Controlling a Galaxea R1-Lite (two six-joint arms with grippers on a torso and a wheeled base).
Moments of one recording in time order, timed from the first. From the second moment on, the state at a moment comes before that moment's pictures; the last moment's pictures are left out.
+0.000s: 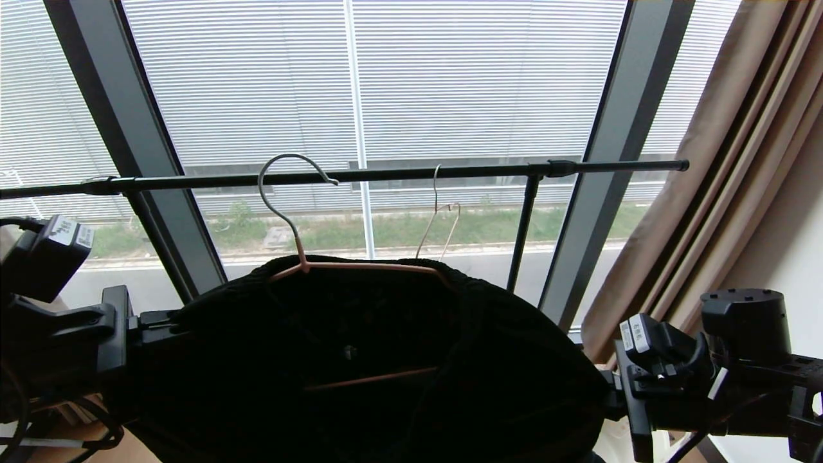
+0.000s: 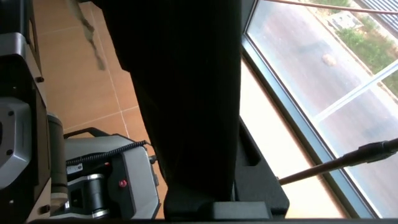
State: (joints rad) left arm -0.03 1.25 -0.48 -0.46 -0.85 0.24; right arm 0.27 1.67 -0.37 -0.66 0.80 -0.50
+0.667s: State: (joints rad) left arm 0.04 1.24 -0.46 -0.46 -0.85 0.24; right arm 0.26 1.63 -0.36 -0.66 0.79 -0.57
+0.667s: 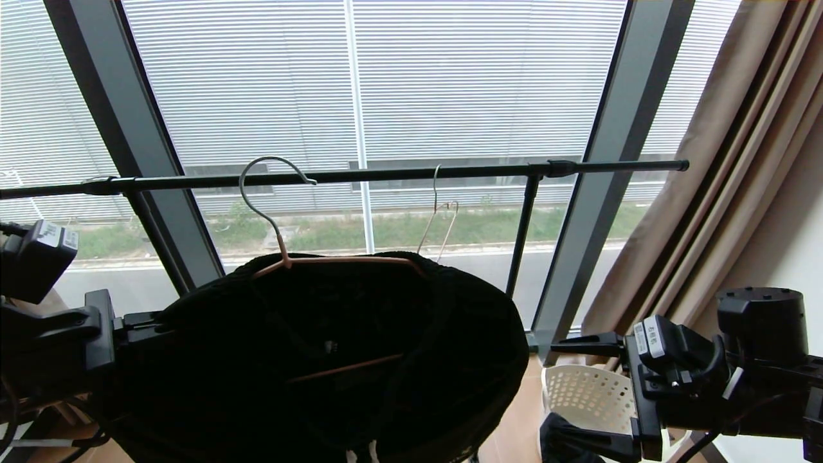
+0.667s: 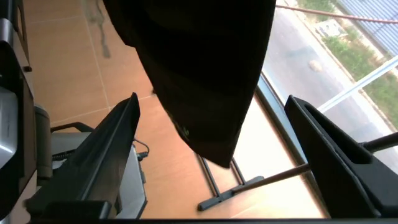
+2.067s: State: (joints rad) left arm 0.10 1.21 -0.34 -0.45 -0.68 0.29; right arm 0.53 1.54 -0.58 -0.67 0.11 -0.03
